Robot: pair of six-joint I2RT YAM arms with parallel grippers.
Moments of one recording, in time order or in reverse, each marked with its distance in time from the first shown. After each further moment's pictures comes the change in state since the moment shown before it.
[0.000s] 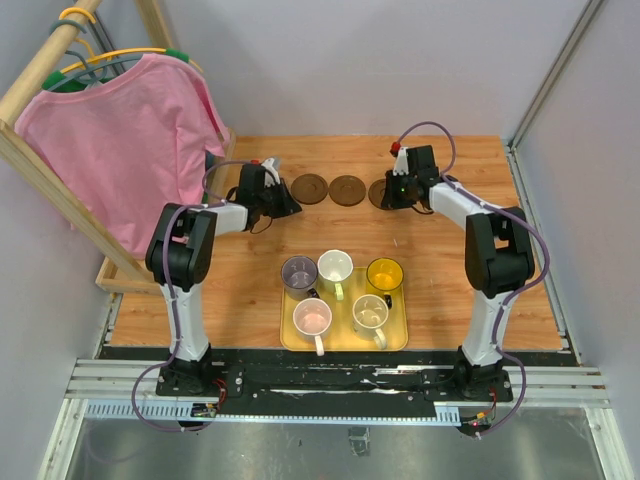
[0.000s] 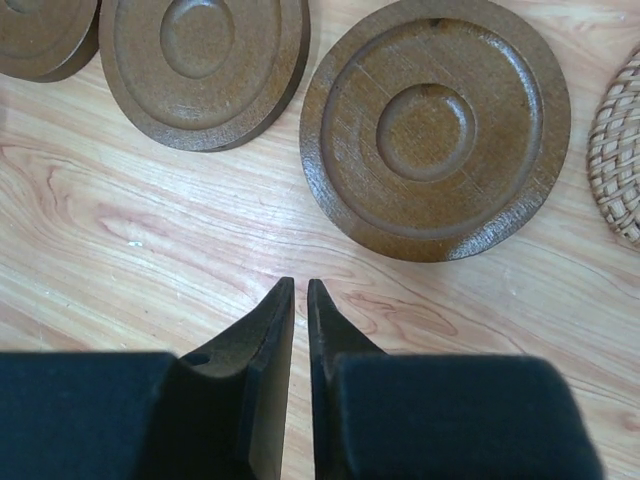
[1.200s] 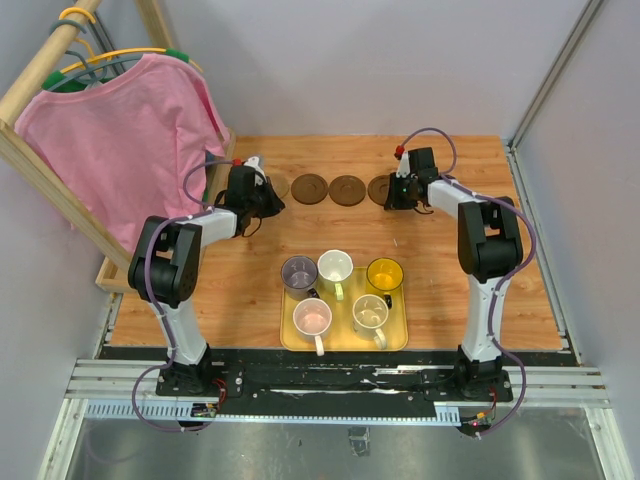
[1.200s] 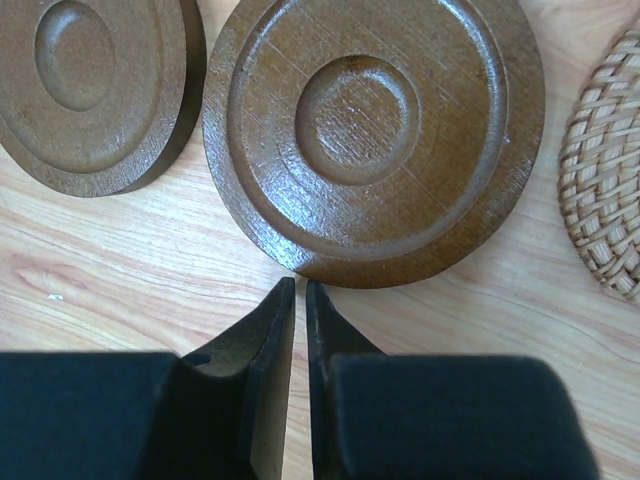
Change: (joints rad) left arm 0.019 -0.175 -0.133 -0.014 -0.198 0.018; right arm -0.047 0.153 0.086 0.008 0.000 0.030
